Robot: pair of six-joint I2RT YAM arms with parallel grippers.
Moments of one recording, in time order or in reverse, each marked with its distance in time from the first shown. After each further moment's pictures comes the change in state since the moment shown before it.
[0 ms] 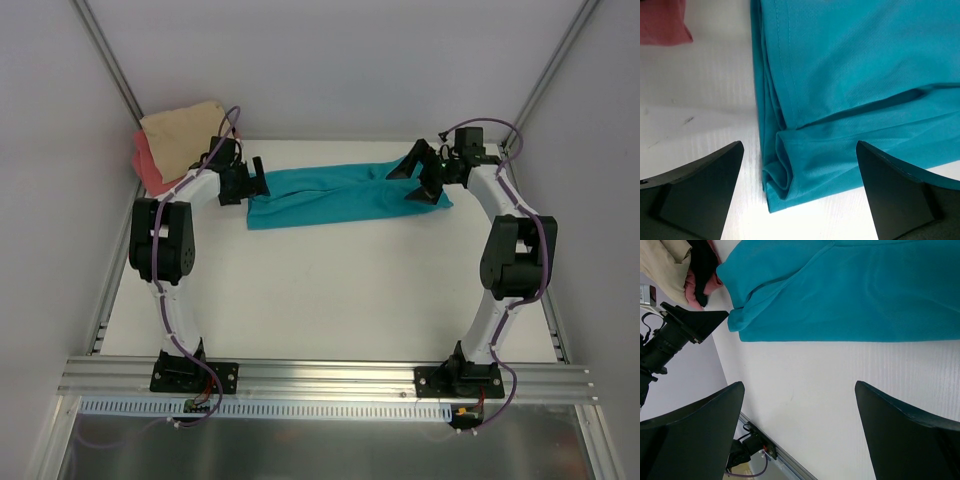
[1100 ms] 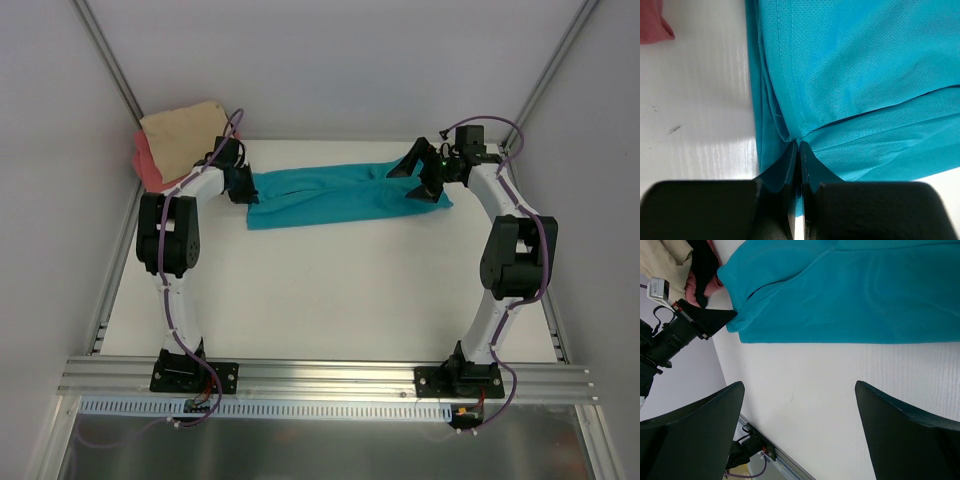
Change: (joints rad) left arm 0.000 0.097 0.087 -0.056 0.024 -0.011; right arm 0.000 0.000 0.021 -0.012 0.008 -0.003
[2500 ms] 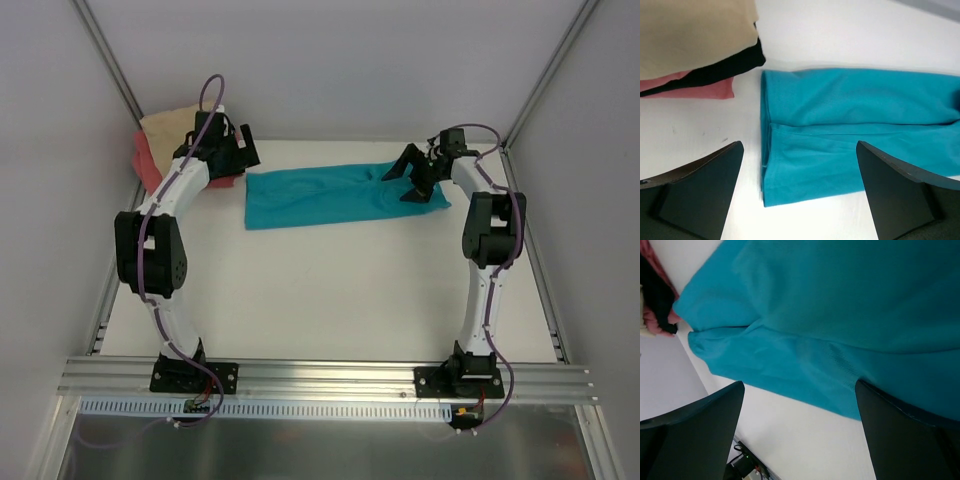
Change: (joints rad) left arm 0.010 -0.193 0.041 0.031 -0.146 0.007; right arm 0.003 0.360 0.290 -0.037 0.036 -0.014
